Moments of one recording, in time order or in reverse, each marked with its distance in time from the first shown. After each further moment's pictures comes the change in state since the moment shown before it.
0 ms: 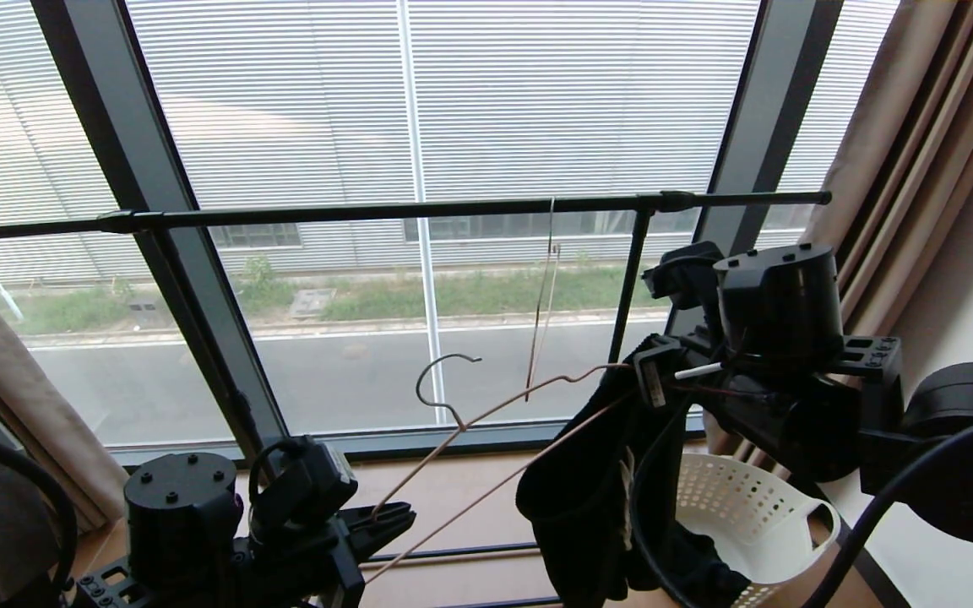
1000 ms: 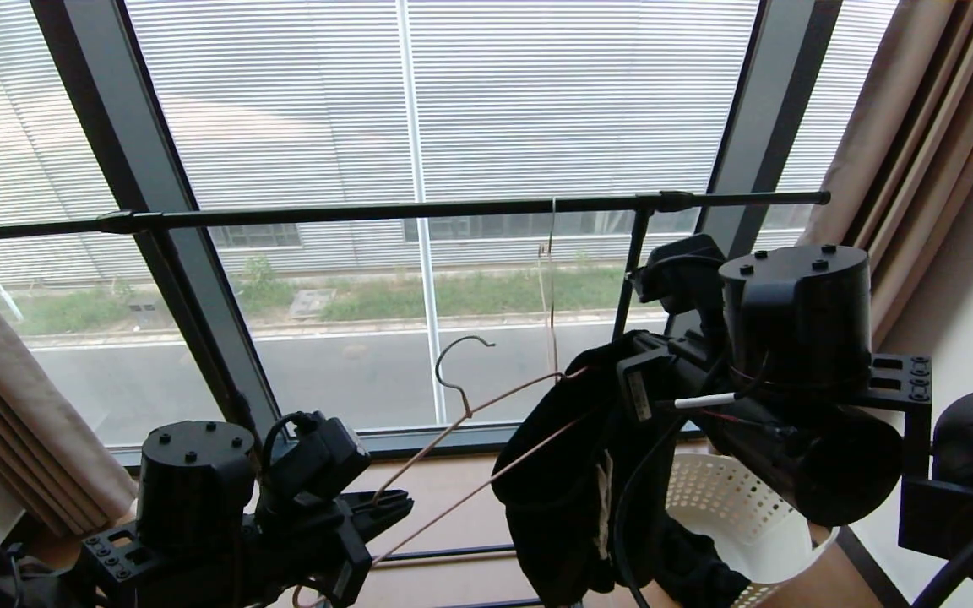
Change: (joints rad) left arm -0.022 -0.144 -0.148 0.375 0.073 0.004; right arm 0.127 -0.044 0.016 -0.030 -0.061 0.000
